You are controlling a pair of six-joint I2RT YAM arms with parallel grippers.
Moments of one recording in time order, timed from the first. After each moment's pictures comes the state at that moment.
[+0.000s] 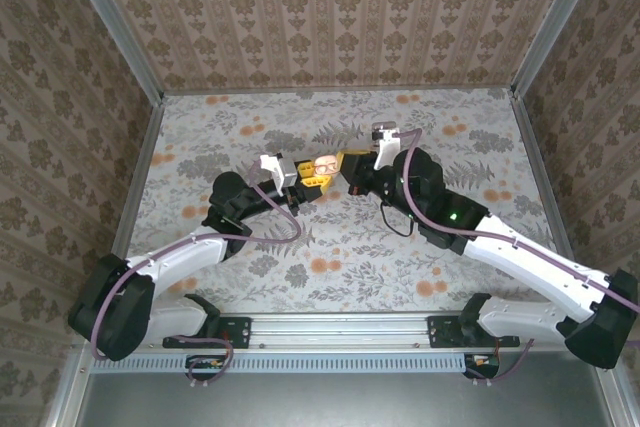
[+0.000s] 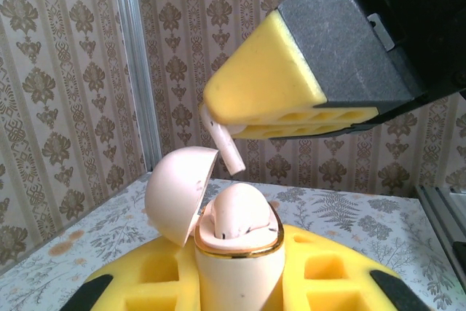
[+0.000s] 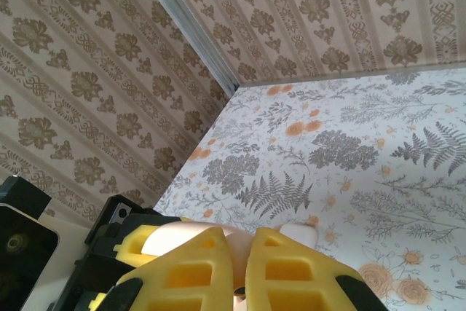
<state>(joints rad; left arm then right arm) -0.63 1.23 0.54 0.91 0.70 -0.07 0.82 1.12 1.01 -0.08 0.14 0.56</state>
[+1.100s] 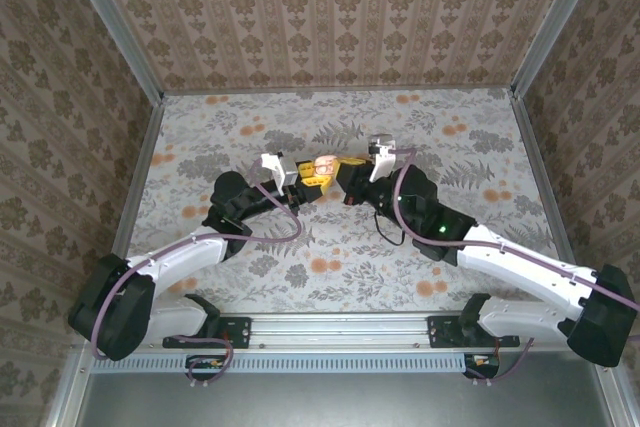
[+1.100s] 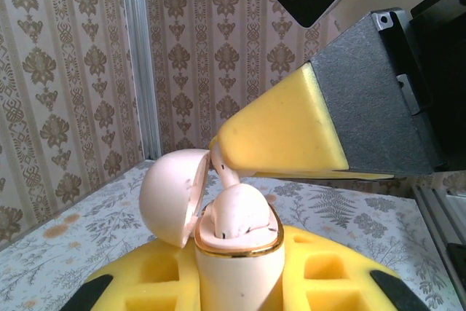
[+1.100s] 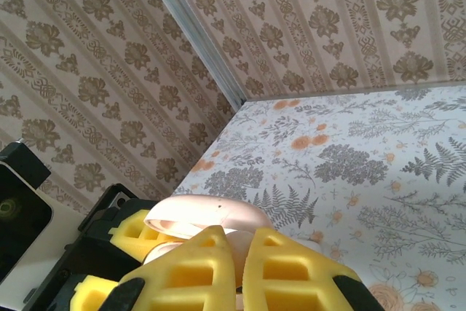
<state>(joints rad) -0.63 1.23 0.54 0.89 0.68 -0.10 0.86 1.11 0.84 0.16 0.20 0.52</state>
